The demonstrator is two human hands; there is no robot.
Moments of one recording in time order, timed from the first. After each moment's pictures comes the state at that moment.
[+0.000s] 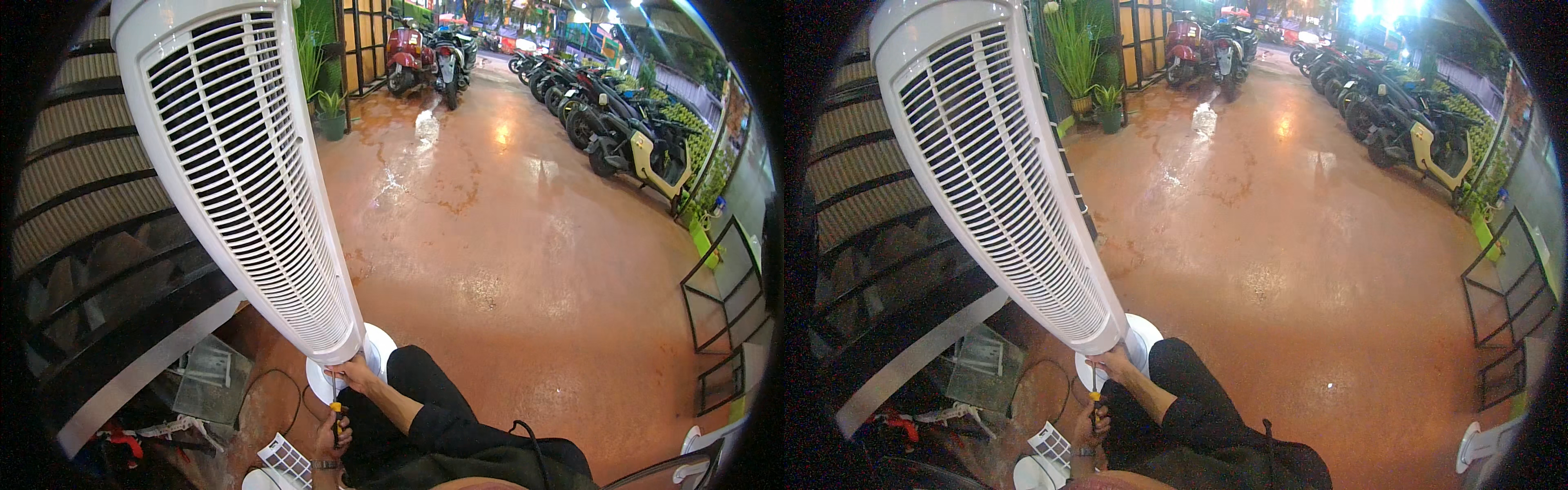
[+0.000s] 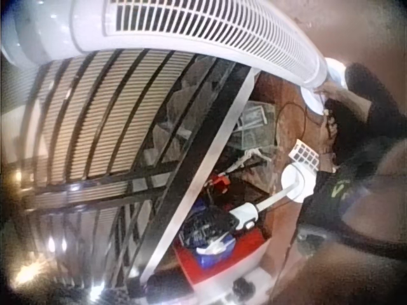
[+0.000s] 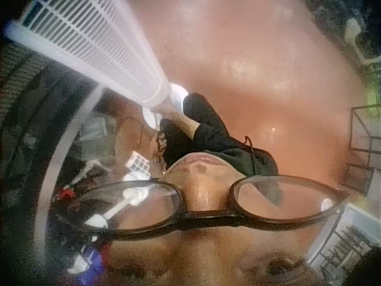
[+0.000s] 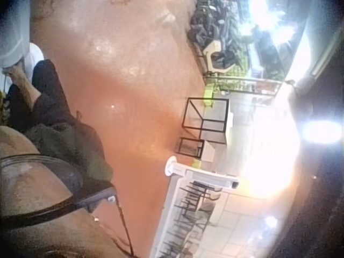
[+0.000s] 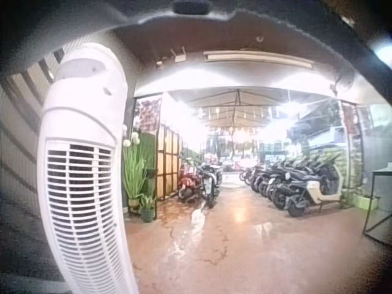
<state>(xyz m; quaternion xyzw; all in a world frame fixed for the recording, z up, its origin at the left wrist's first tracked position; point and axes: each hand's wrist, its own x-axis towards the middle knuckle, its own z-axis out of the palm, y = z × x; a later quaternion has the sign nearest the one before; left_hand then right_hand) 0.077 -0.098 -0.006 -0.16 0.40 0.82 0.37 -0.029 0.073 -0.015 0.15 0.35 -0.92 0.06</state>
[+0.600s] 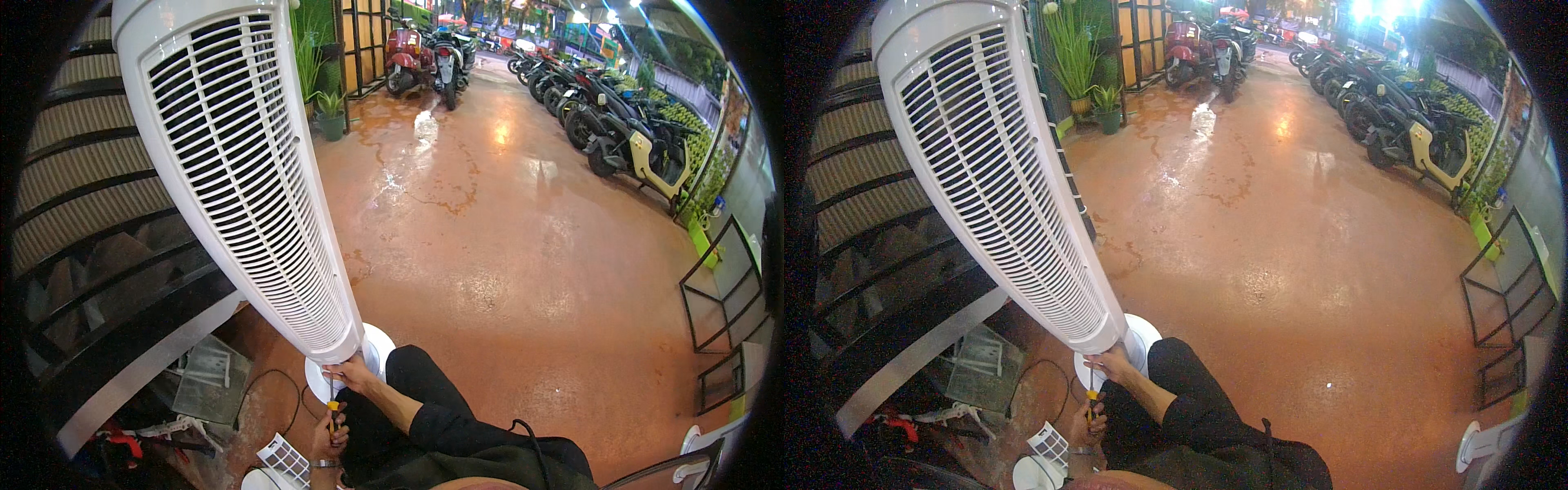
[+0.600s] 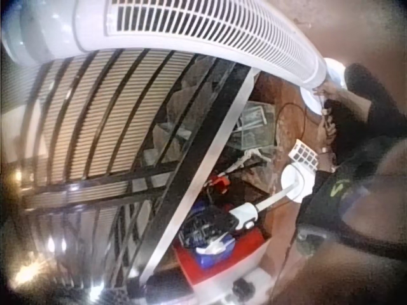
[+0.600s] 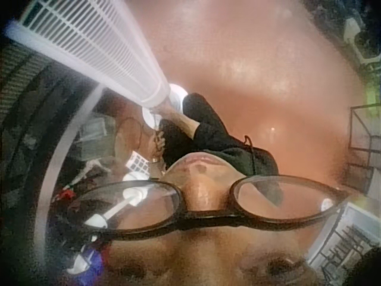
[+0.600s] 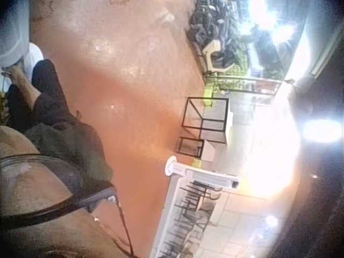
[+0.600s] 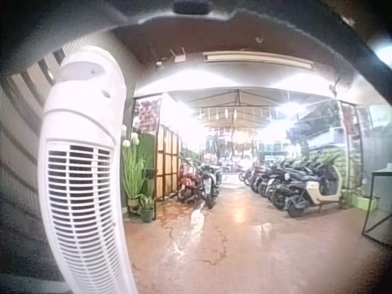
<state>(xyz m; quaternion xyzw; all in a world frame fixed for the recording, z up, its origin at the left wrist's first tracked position) 0.074 -0.094 0.005 -0.14 0.32 0.84 0.42 -0.030 0.075 -0.022 0.15 0.33 -0.93 0.10</state>
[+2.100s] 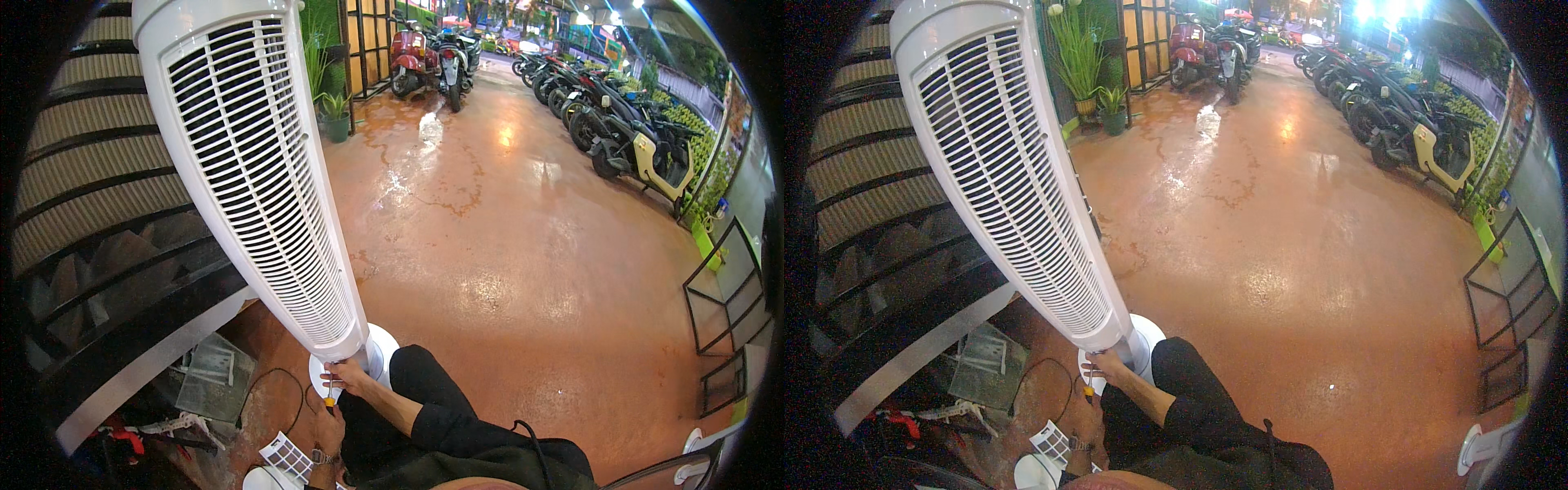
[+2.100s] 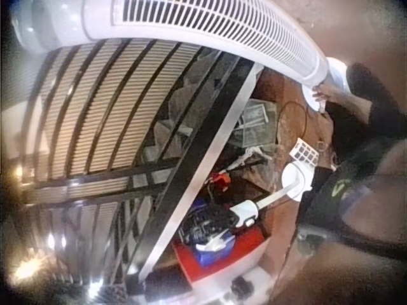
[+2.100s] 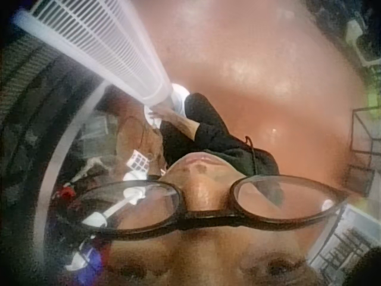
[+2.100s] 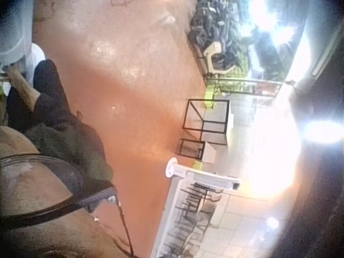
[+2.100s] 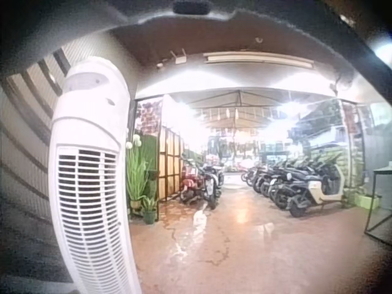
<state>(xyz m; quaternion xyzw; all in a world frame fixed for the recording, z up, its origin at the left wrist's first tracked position) 0.072 -0.064 0.047 0.04 0.96 0.29 0.00 -0.030 0.057 -0.023 0.20 0.35 -0.90 0.18</state>
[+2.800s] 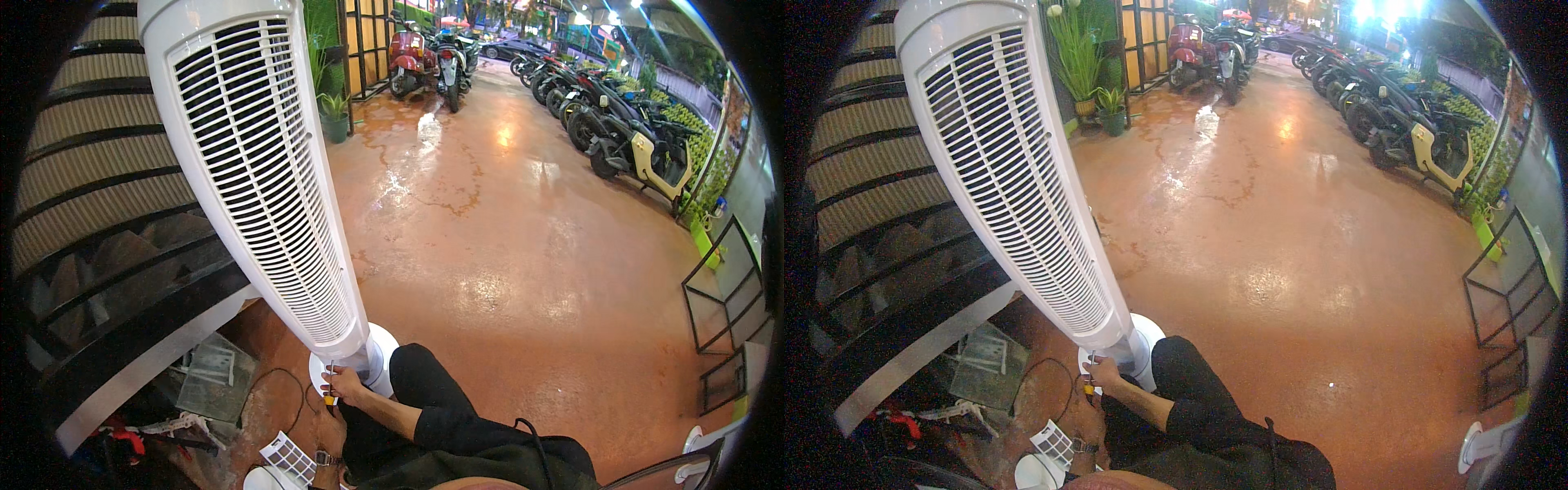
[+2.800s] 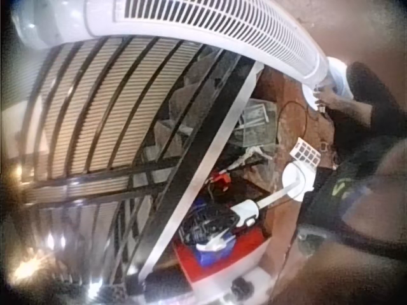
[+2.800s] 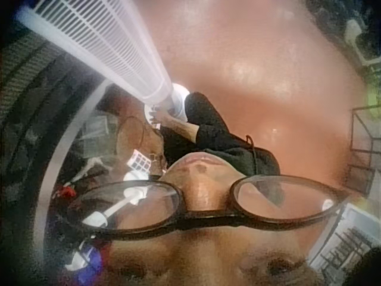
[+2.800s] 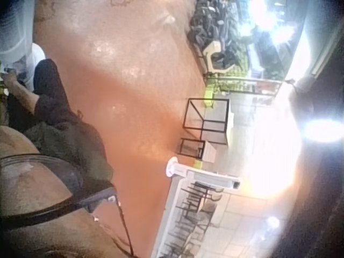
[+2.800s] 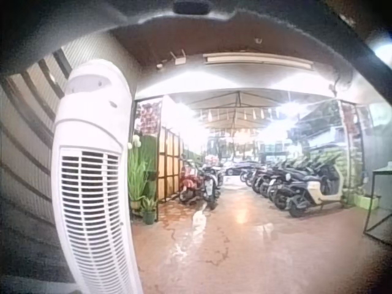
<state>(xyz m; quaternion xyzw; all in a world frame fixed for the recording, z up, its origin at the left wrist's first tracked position) 0.078 -0.076 0.018 0.05 0.96 0.28 -0.03 -0.013 0.027 -0.023 0.27 0.43 -0.84 0.18</state>
